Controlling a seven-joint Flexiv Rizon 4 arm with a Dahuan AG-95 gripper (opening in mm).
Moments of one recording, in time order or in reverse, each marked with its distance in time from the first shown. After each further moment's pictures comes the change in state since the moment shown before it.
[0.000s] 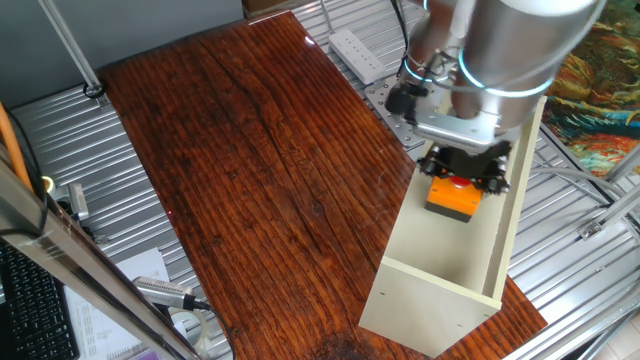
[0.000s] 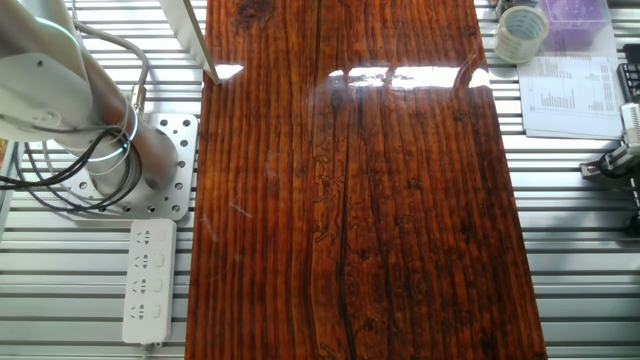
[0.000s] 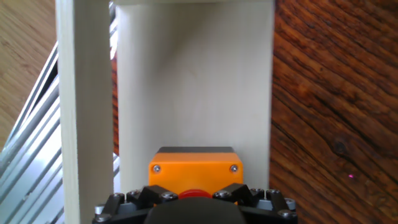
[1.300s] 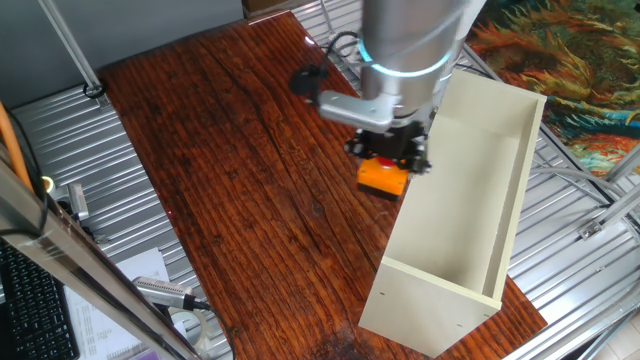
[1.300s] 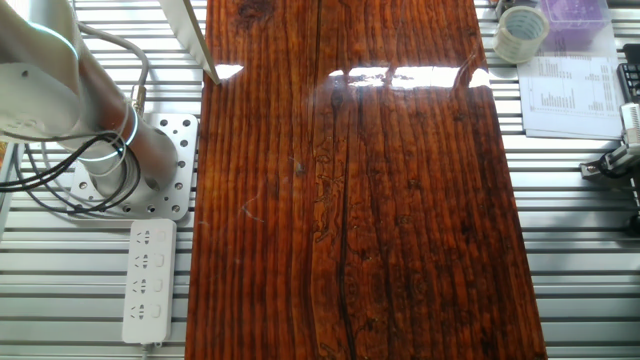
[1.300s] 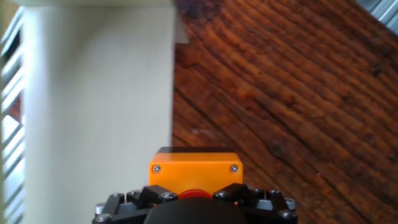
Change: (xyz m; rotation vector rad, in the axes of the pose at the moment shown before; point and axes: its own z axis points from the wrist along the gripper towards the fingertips) arm -0.009 -0.125 -0.003 0.036 0.022 -0.035
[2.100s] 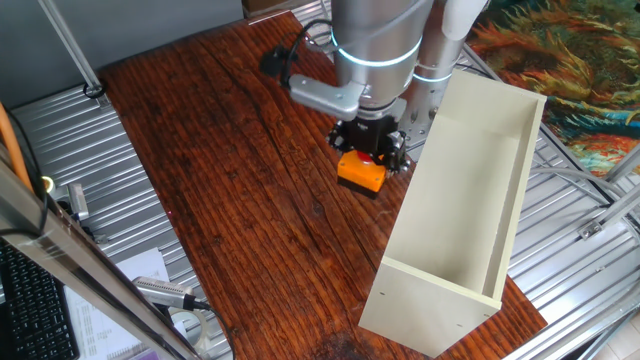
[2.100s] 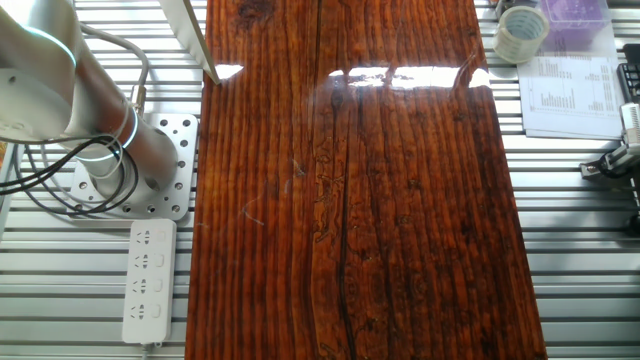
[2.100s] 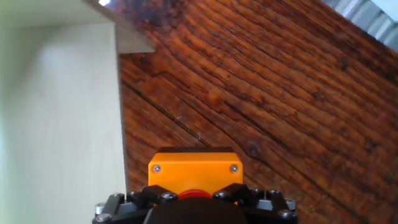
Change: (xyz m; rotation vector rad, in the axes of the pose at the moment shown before) arm 0.000 -0.023 0.002 0.006 -0.030 0.149
